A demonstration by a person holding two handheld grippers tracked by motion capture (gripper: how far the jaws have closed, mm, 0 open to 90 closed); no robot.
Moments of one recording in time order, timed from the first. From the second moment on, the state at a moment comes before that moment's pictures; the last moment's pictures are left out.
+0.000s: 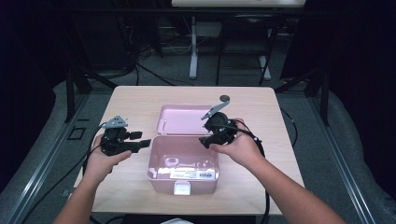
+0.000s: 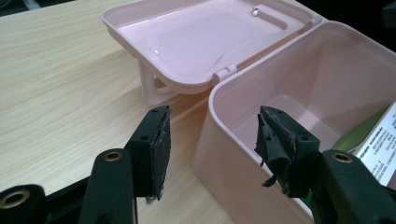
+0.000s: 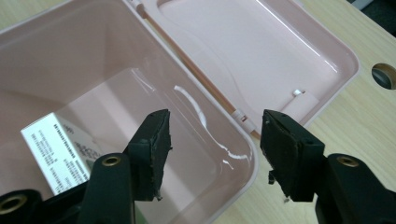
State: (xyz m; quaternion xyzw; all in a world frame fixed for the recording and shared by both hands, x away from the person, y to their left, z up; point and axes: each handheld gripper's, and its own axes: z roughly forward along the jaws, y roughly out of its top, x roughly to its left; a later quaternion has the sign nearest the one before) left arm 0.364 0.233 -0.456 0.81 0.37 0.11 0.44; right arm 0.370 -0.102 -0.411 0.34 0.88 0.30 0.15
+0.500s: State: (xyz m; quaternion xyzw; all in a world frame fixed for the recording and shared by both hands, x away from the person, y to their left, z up) left arm 0.364 0.231 -0.458 0.80 0.37 0.11 0.46; right arm 0.383 -0.119 -0.432 0.36 0.85 0.34 0.16
